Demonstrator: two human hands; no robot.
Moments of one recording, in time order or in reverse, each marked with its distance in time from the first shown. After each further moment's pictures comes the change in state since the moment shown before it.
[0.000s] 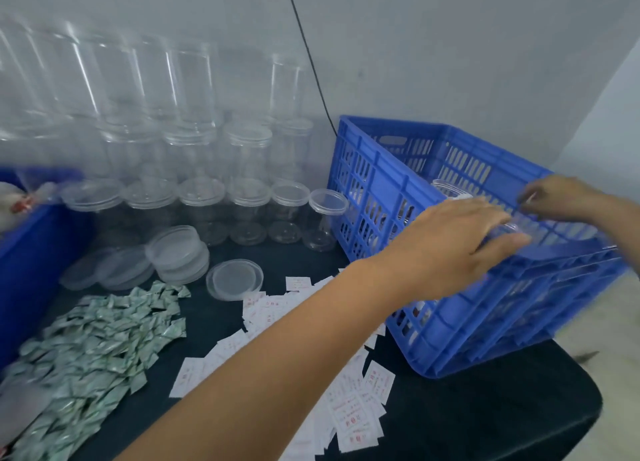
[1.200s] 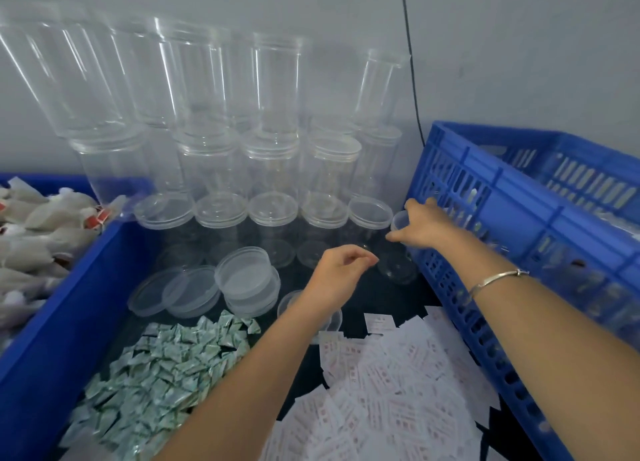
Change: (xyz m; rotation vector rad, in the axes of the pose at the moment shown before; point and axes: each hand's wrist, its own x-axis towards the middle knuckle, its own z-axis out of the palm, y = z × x) left_hand -0.102 -0.216 -0.053 -0.523 0.371 -0.834; right_hand 0.061 -0.301 0.113 0.068 -0.118 -0.223
